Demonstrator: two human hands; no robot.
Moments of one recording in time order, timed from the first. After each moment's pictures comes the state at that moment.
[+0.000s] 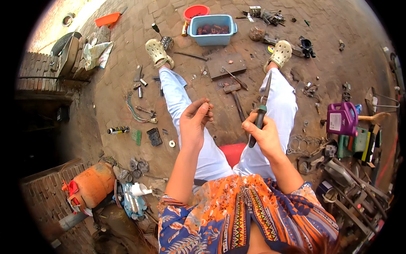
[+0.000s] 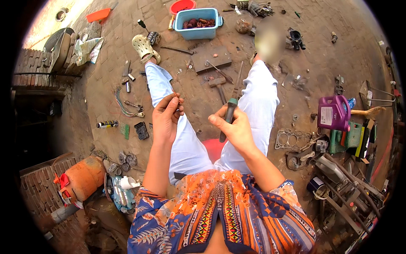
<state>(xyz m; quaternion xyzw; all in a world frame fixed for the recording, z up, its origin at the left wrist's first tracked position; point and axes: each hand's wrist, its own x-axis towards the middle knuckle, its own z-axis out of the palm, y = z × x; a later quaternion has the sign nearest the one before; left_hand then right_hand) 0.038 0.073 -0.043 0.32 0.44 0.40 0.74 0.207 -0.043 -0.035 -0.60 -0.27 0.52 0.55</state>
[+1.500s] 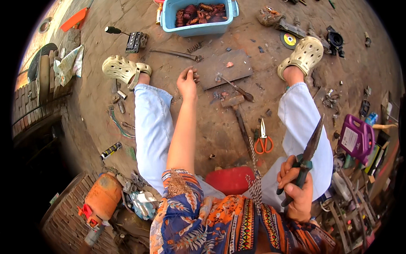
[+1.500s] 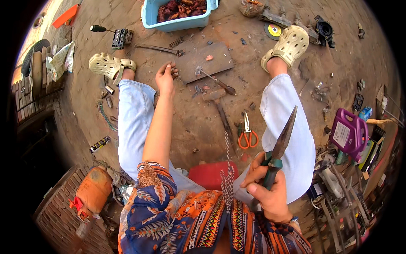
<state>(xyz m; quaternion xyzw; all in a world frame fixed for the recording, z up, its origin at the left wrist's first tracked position) 0.141 0.309 -0.351 0.36 0.61 0.37 0.60 0.318 0.019 -0.055 -0.59 -0.04 0.59 0.55</state>
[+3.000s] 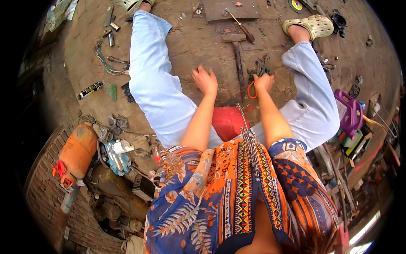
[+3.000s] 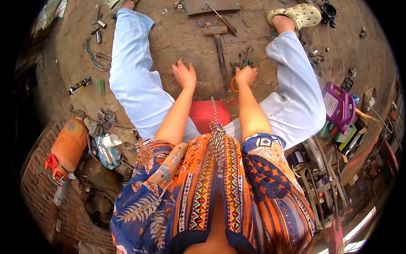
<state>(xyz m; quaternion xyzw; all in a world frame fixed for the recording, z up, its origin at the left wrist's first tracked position) 0.089 0.055 -0.348 0.58 0.77 0.14 0.22 0.276 -0.019 -0.364 -0.95 -0.19 0.26 -0.01</state>
